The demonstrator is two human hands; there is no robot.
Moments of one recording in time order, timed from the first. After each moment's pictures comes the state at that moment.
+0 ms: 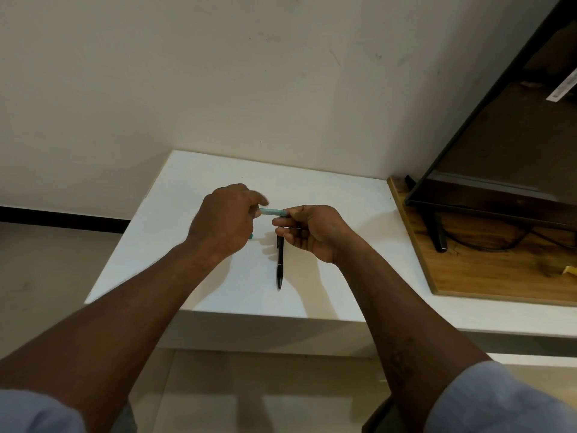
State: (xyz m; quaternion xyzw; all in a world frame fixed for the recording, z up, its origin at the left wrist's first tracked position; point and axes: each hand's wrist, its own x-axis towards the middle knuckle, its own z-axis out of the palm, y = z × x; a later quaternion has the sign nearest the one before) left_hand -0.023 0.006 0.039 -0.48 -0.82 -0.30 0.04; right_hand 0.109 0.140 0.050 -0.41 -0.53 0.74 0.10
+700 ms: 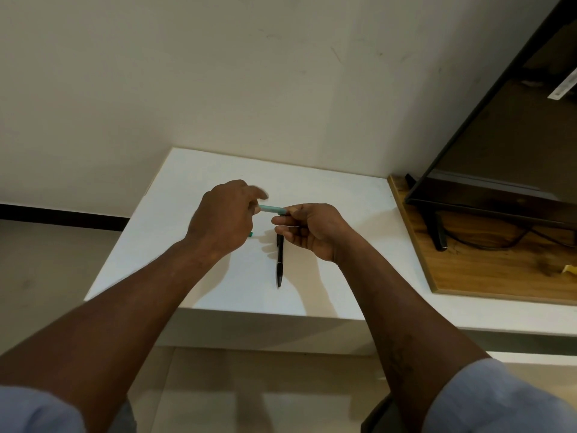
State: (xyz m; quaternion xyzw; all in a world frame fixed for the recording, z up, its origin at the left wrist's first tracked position) left_hand -0.024 0.005 0.040 -0.48 -0.82 -0.31 0.05; right_hand 0.108 0.140 0.049 -0.41 -0.53 0.74 0.09
